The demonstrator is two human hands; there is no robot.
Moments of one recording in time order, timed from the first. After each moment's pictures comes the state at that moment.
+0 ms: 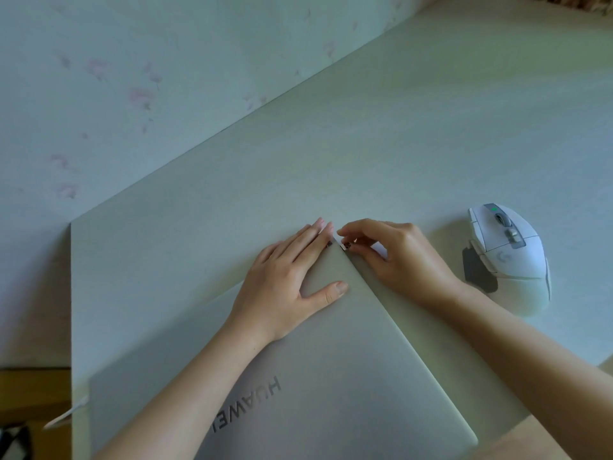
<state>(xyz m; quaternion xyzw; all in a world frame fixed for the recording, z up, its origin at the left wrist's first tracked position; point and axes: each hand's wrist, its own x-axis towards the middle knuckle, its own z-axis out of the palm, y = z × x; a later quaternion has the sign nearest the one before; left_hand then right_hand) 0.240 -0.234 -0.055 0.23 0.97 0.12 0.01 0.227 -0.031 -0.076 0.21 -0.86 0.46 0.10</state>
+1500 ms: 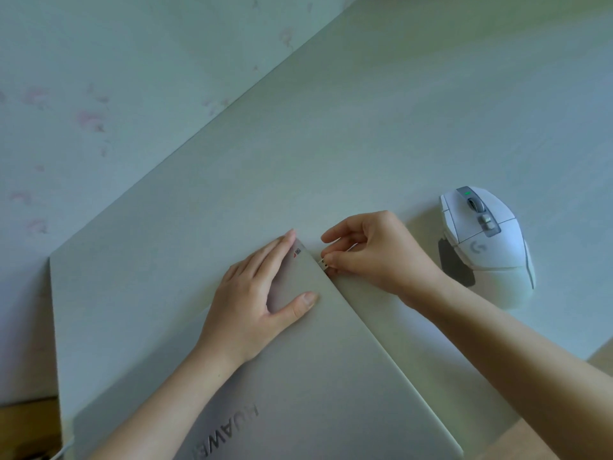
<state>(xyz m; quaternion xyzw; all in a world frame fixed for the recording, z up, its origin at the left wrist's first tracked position) 0.242 -0.233 -0.050 0.20 0.97 0.15 0.04 0.226 -0.026 -0.061 -0.05 -0.74 0.66 -0.14</state>
